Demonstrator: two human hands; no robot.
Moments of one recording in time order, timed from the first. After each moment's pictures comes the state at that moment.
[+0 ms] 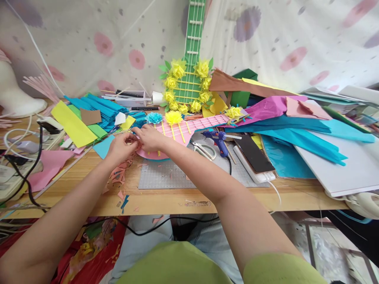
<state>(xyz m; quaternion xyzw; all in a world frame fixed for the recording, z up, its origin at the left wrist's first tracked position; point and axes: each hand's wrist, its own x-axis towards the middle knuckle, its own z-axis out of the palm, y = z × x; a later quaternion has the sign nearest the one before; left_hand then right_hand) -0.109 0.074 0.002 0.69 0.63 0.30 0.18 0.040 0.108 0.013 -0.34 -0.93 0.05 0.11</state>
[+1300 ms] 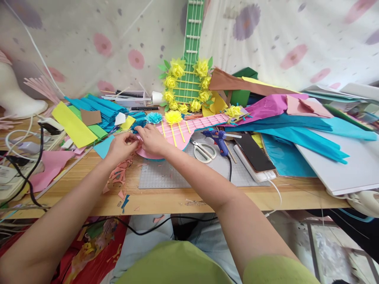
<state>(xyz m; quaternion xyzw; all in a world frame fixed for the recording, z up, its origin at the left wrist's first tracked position) -0.112 0.076 0.000 0.69 0.62 0.31 0.18 0.041 0.098 -0.005 -0.37 -0.90 0.03 0.23</state>
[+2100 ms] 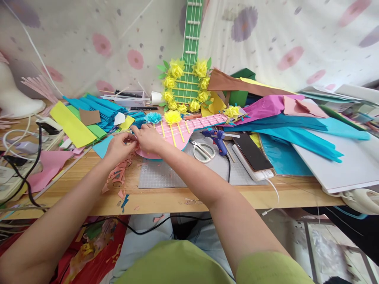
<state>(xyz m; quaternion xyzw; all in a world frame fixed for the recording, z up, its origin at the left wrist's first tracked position) -0.114 0.074 0.000 0.70 0.62 0.30 0.18 0.028 0.104 0.002 -0.40 -0.91 -0.03 0.14</state>
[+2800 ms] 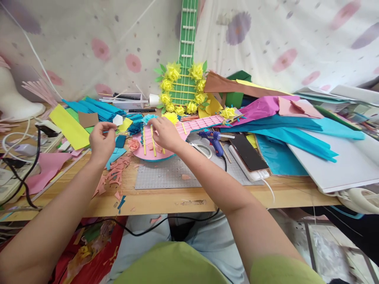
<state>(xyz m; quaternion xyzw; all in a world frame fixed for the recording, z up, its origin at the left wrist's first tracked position) -0.121 0.080 0.019 0.57 0.64 0.50 0.11 0.098 0.090 0.029 -0.43 -0.85 0.04 0.30</state>
